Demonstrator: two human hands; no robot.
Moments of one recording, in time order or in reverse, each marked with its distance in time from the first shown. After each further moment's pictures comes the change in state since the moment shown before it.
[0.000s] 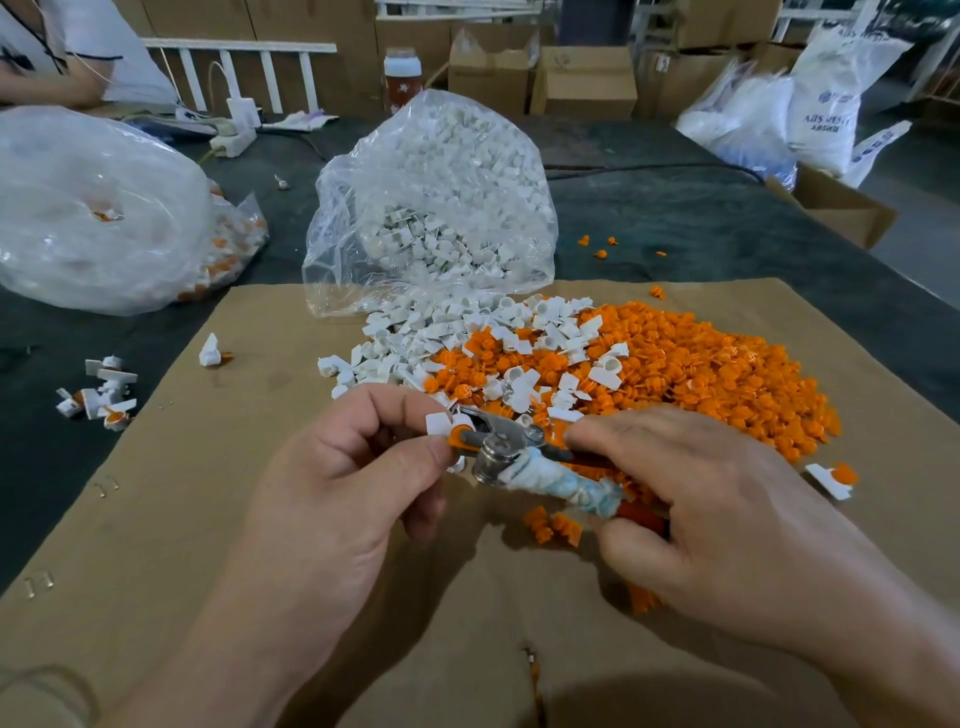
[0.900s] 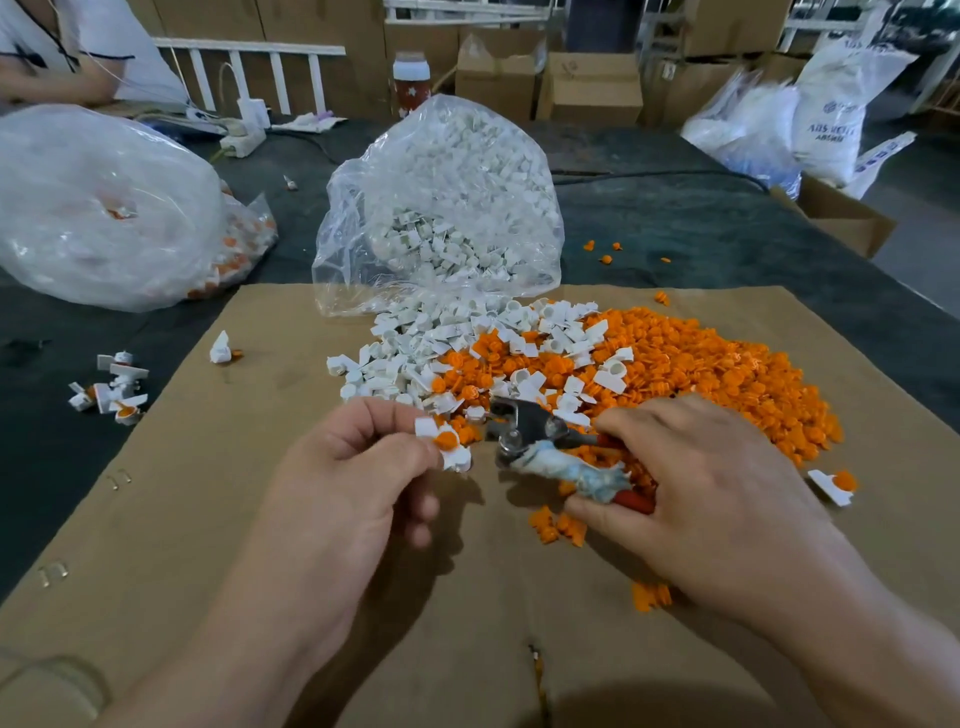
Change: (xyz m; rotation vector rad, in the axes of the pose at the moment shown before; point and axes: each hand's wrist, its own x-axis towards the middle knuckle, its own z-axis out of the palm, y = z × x) left_hand 0.003 -0.008 -0.005 0.027 0.135 -0.241; right_hand 0.006 0.009 0.014 -0.233 0.022 0.153
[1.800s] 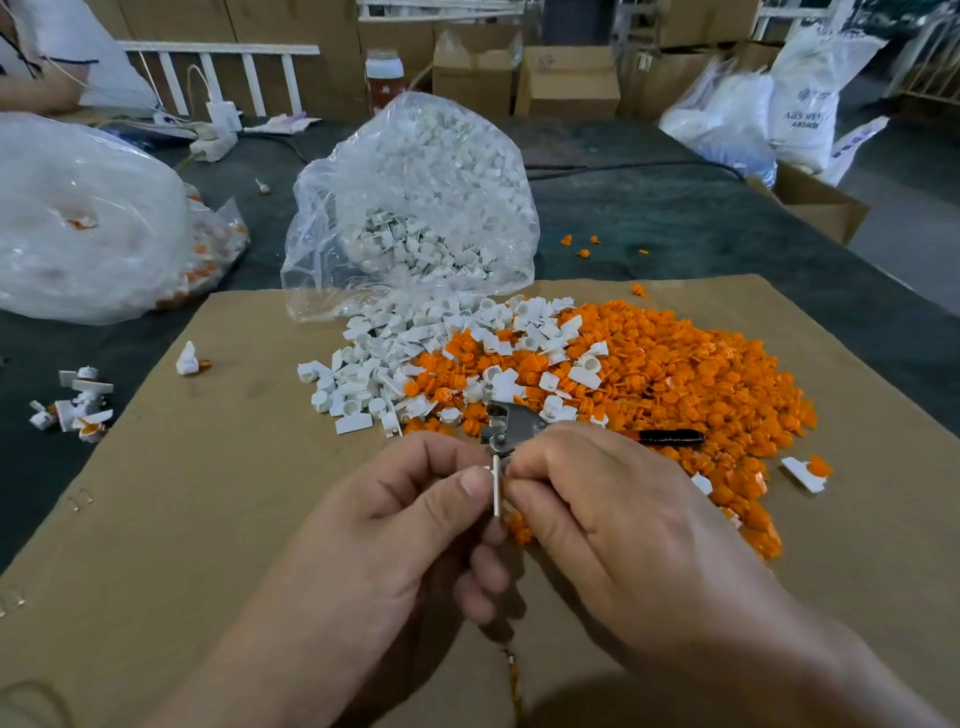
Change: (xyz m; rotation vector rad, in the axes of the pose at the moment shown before) left_hand -0.020 -0.003 0.025 -0.276 -0.358 -0.074; right_hand -0.004 -0.029 0.000 0.458 0.055 -0.165
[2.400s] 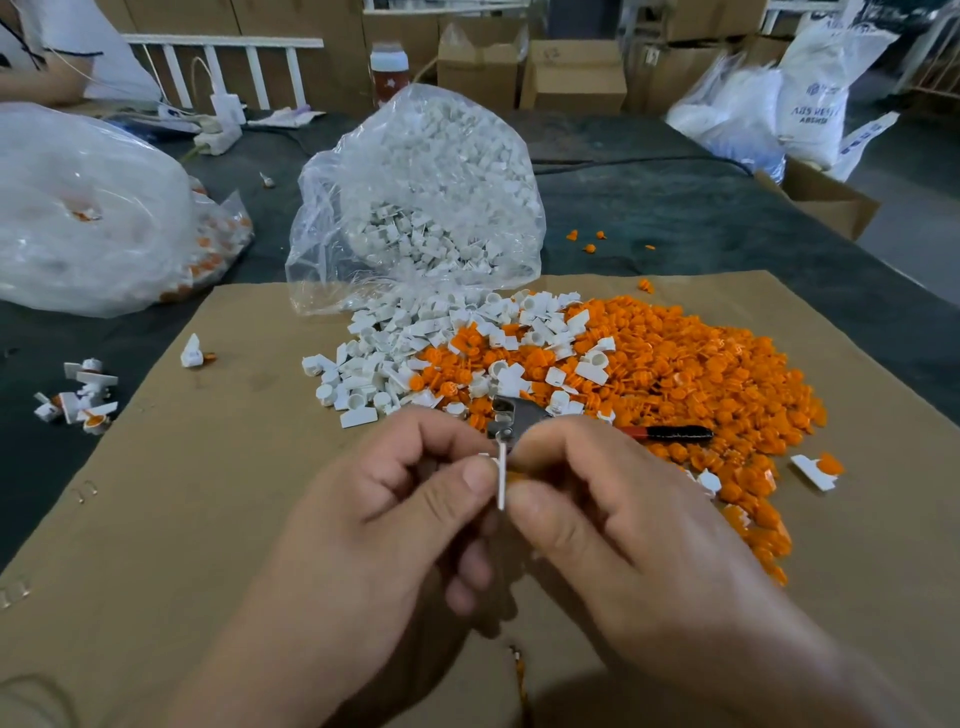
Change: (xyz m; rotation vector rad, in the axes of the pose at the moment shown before) left_hand -0.004 0.003 -0.008 0.272 -0.006 0.210; right_hand -0.007 -0.007 -0.001 0.288 -0.049 0.183
